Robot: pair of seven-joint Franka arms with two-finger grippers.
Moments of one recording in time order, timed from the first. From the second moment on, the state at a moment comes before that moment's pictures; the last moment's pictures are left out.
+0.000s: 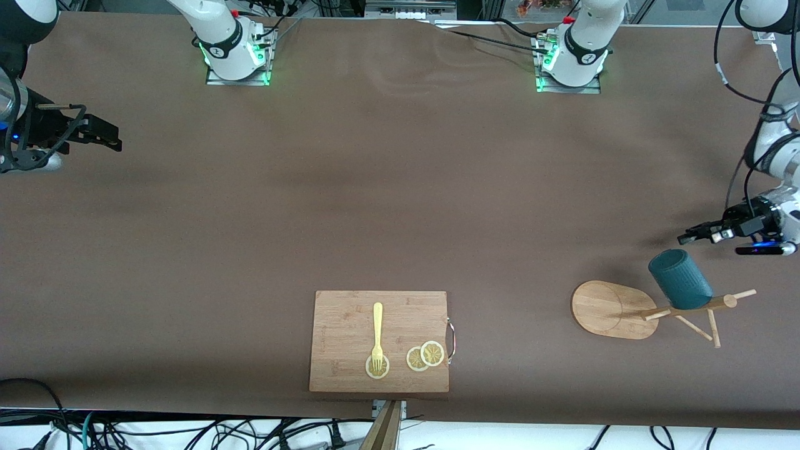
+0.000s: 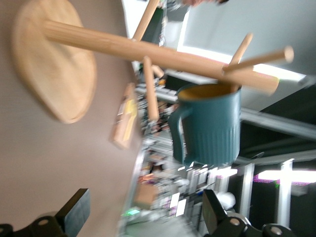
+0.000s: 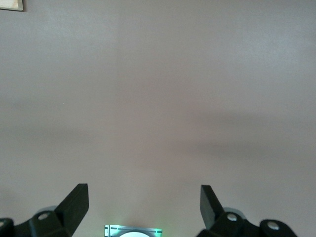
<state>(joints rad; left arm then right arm) 0.75 0.80 -0.03 -1.61 -1.19 1.40 0.70 -0.02 0.00 -0.01 -1.71 -0.04 1.57 -0.11</state>
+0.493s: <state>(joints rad) 0.72 0.46 -0.03 -1.57 -0.62 1.49 0.86 -0.02 0.00 -0.01 -1.71 -0.04 1.57 -0.11</state>
